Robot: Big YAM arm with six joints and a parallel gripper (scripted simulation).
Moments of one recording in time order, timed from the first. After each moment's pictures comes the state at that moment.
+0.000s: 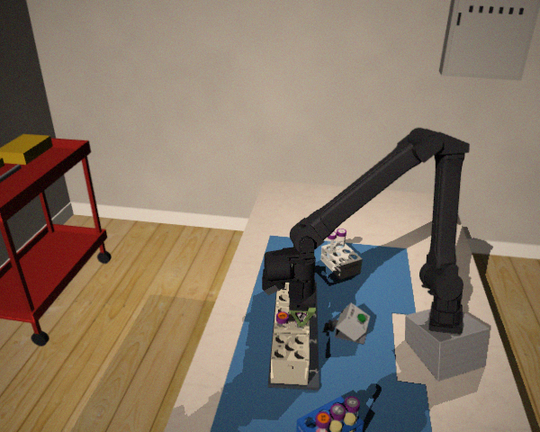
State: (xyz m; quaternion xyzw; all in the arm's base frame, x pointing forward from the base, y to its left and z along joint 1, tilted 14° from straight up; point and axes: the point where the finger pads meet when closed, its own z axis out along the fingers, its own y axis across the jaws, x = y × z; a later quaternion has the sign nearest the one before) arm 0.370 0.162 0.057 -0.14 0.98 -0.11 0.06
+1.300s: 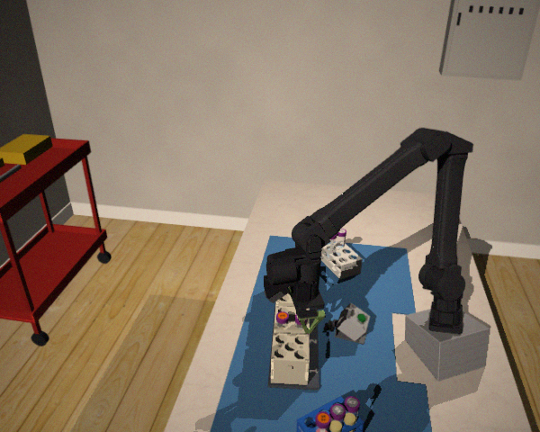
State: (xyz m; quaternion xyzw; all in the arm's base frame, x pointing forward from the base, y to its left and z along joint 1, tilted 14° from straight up) arm 0.344 0.216 0.080 -0.27 0.96 -0.11 0.05
